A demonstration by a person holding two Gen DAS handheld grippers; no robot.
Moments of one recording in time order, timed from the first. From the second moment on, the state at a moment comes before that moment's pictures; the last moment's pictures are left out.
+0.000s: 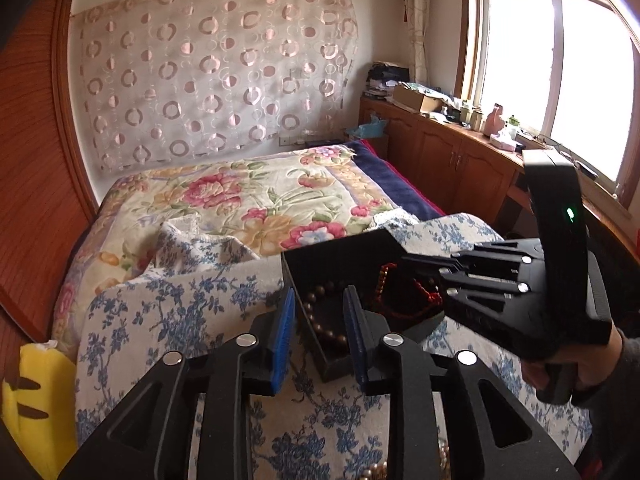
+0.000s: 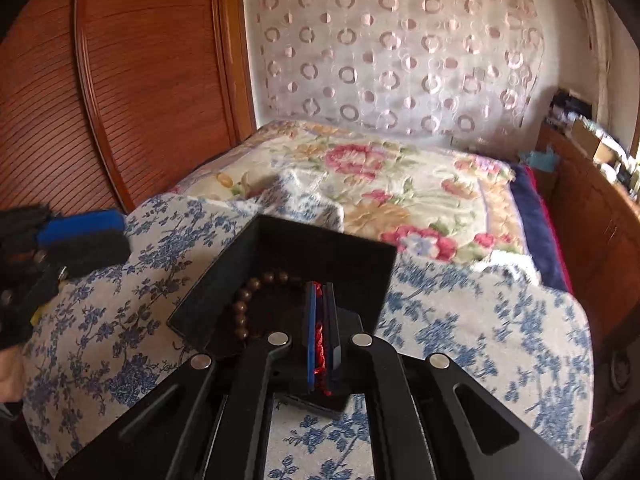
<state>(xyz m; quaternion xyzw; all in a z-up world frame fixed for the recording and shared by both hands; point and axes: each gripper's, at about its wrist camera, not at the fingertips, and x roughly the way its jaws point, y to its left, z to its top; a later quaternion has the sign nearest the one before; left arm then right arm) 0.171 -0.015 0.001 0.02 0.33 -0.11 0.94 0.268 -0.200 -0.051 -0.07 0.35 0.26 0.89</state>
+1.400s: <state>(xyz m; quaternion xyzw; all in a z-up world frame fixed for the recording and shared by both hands) 0.061 0.001 -0.085 0.01 0.40 -0.12 0.91 0.083 -0.261 -0.087 -0.07 0.37 0.29 0.88</state>
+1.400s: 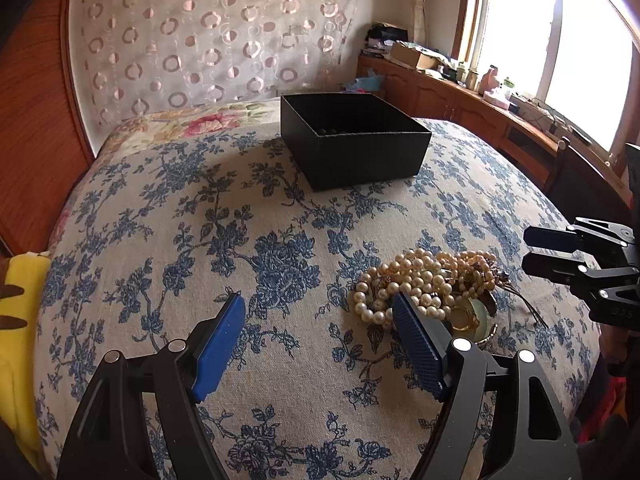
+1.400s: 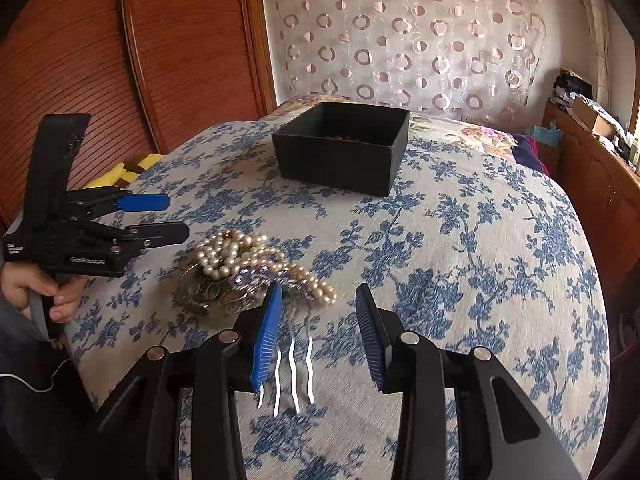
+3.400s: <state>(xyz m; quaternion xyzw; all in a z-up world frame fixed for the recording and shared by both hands) 0.070 -0.005 -0.014 0.00 0.31 -0.13 0.94 0.078 -0.268 -0.083 -0.12 0.37 0.26 0.89</state>
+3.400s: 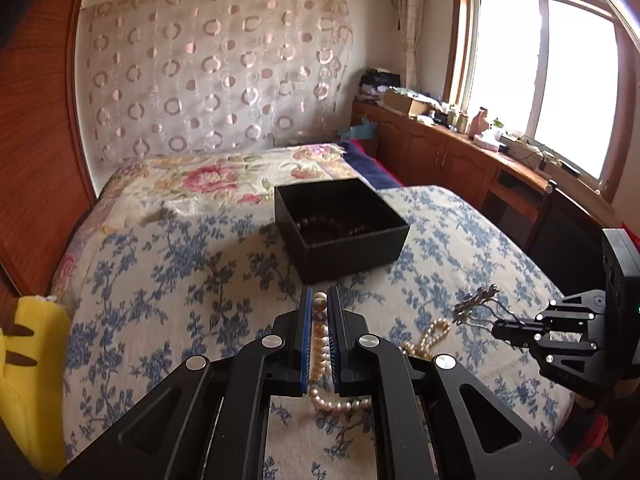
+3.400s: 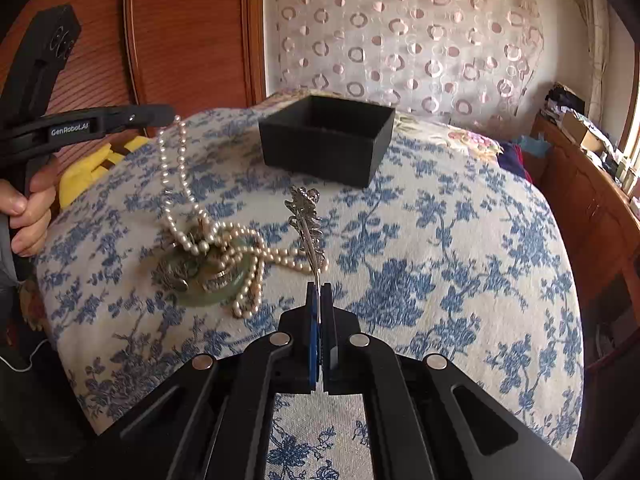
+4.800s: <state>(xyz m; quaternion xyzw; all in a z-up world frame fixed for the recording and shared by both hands) 0.112 -0.019 0.094 0.04 0.23 -0.12 0.97 0.201 -0.219 -0.038 -0.10 0.34 0.27 0.90</state>
